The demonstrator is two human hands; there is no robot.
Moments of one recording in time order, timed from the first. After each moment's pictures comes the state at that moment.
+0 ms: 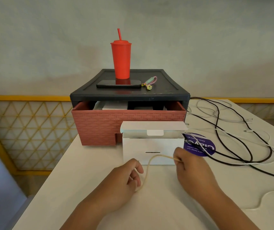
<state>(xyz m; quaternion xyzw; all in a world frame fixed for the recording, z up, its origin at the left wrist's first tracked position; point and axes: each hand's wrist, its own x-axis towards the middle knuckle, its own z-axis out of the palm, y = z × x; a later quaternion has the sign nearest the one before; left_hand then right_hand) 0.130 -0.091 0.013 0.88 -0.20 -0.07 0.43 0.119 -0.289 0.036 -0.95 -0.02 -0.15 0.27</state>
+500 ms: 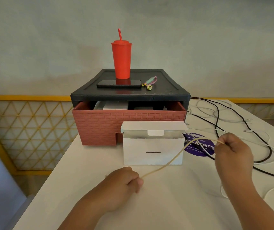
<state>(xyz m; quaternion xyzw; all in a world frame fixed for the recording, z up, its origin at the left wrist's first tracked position) 0.131 -0.086 0.015 0.92 -0.21 -0.09 0.32 0.123 -0.332 0.055 -0.78 0.19 -0.34 0.49</state>
